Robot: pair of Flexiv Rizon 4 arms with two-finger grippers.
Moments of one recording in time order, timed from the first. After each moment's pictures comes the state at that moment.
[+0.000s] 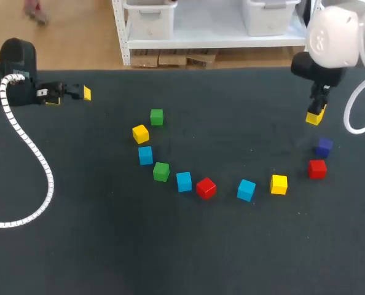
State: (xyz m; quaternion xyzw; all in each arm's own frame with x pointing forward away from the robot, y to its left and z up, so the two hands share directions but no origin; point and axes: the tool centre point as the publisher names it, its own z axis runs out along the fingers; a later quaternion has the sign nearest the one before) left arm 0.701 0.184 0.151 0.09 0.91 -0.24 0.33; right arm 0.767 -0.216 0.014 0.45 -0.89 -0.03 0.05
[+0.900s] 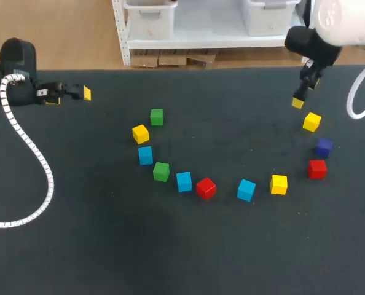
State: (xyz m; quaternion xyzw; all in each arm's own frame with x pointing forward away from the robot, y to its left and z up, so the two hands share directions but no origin) left arm 0.701 0.184 0.151 0.09 0.91 -0.24 0.33; right arm 0.763 -0.168 0.086 0.48 -0.87 -0.06 -0.02
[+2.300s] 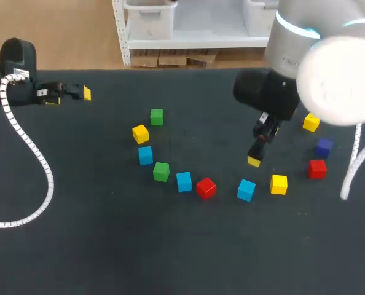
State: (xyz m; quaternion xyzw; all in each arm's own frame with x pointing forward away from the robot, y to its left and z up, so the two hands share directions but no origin) left arm 0.701 0.184 0.151 0.09 0.91 -0.24 0.33; right arm 0.586 -0.043 0.103 0.50 -0.86 -0.07 -0.01
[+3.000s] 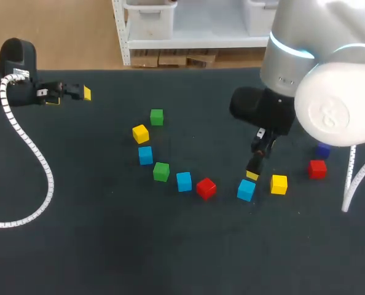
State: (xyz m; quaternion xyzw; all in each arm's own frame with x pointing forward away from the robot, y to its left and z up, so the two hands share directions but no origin) left arm 0.701 0.184 0.151 0.09 0.91 -0.24 0.33; right arm 0.575 -0.040 0.081 0.52 -0.85 -0.07 0.00
